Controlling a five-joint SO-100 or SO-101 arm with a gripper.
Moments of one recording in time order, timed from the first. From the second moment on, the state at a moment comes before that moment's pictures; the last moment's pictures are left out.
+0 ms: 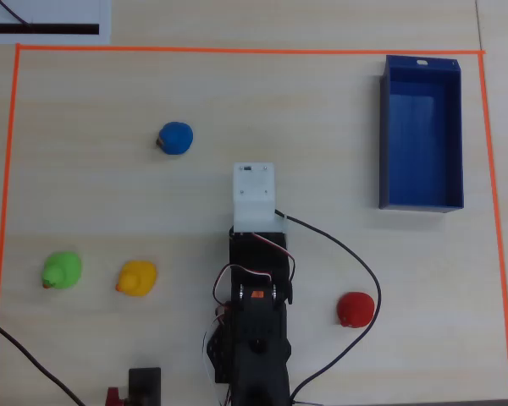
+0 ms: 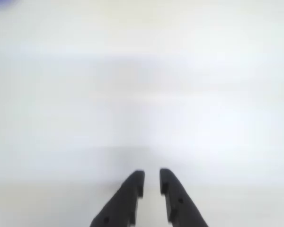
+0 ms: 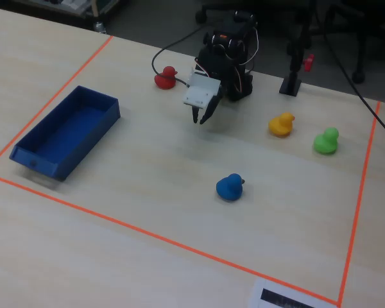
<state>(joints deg) 6.1 183.7 173.8 53.6 -89.7</state>
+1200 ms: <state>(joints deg) 96.4 126.5 105.8 87.0 -104.3</state>
